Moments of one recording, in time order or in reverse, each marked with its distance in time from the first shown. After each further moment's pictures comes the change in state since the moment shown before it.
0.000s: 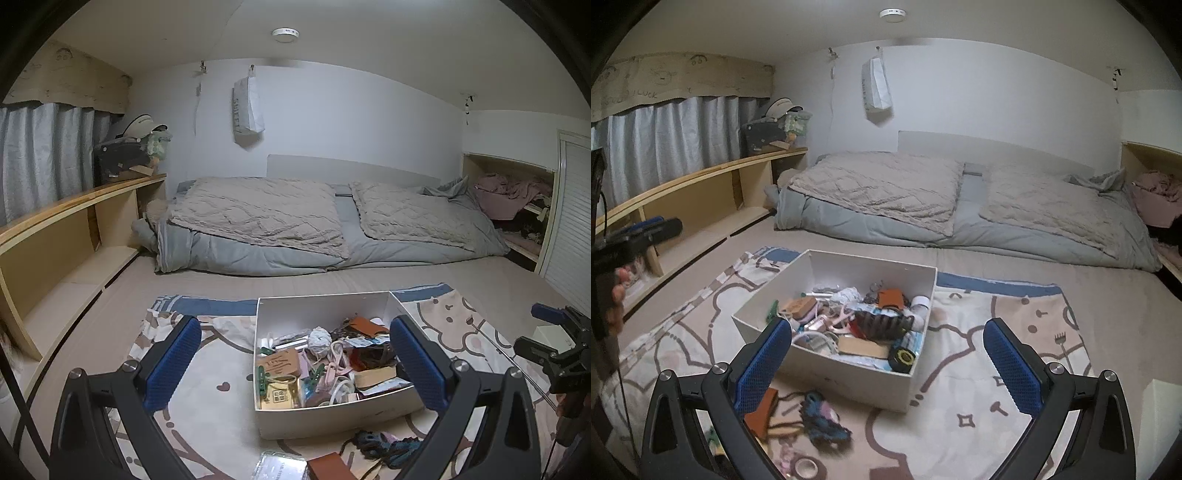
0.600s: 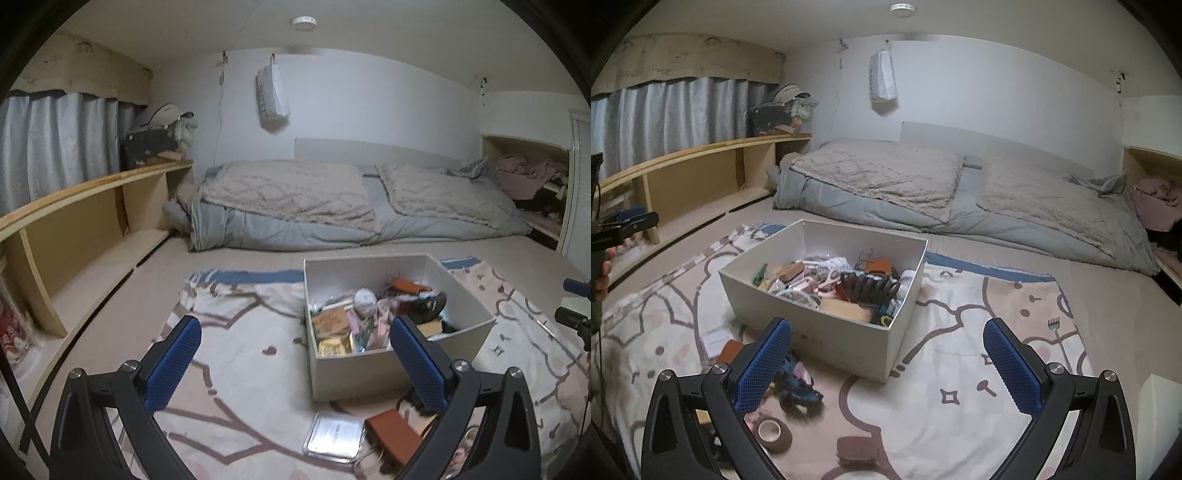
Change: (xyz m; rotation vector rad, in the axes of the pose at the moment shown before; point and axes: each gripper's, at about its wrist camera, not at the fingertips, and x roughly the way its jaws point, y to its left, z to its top) left arm -0.008 0.047 -0.067 0.023 0.035 0.098; right arm 0.002 -0.016 -0.057 -0.061 0.006 0.002
